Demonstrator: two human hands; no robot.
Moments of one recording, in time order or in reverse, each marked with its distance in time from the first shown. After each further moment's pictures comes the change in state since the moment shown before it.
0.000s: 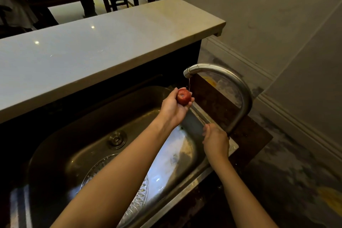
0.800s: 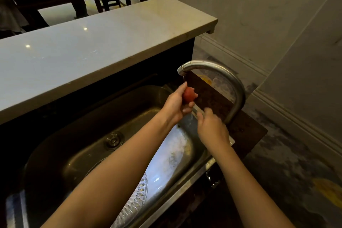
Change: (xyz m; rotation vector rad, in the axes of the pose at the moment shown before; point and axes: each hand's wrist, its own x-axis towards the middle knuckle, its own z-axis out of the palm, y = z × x) left_hand -0.004 -0.007 0.014 0.301 -0.116 -0.042; right_hand 0.012 -0.018 -0.023 -0.124 -0.005 -0.087
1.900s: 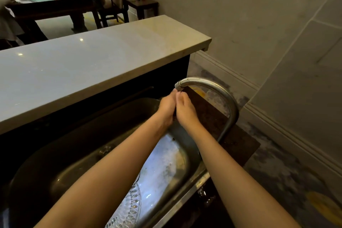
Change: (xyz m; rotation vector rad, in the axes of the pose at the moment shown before) left_hand 0.014 0.024 0.004 0.243 0.169 0.184; right_hand 0.059 -0.064 0.014 0.673 -0.059 -0.065
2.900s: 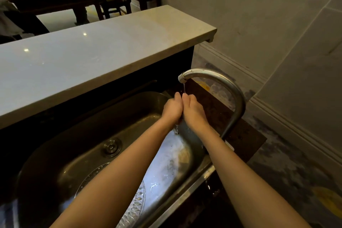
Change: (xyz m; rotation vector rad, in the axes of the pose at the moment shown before) left_hand -0.010 -0.024 -0.009 0.559 0.056 0.123; right_hand -0.014 0.013 -0.012 -0.080 -0.053 0.057
